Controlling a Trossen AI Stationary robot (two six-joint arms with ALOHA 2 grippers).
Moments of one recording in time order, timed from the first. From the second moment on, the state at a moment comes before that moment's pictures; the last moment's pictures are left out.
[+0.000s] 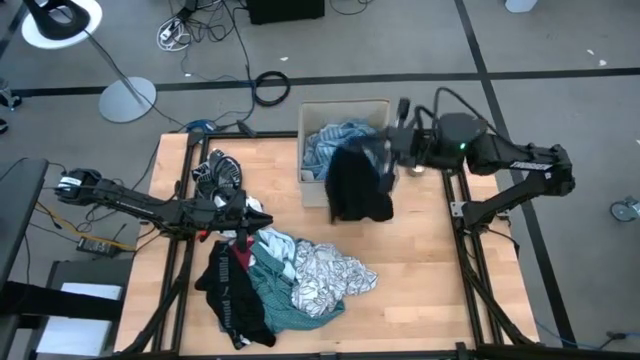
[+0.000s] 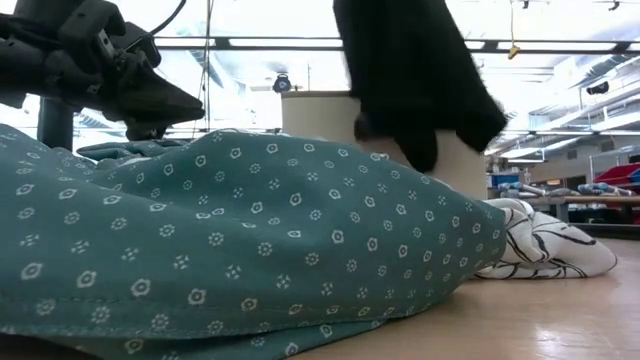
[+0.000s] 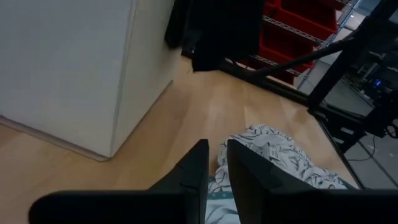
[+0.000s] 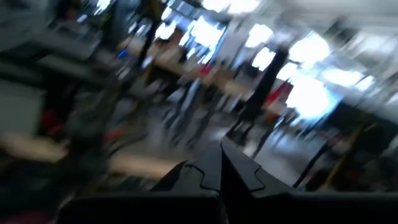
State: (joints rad) left arm -0.17 0.80 0.13 0.50 -0.25 -0.42; right arm 0.04 1.24 1.52 -0.25 0.33 -0.42
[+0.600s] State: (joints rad) left arm -0.17 0.80 0.13 0.50 -0.25 -0.48; right arm -0.31 1.26 1.52 -0.03 0.31 -0.48
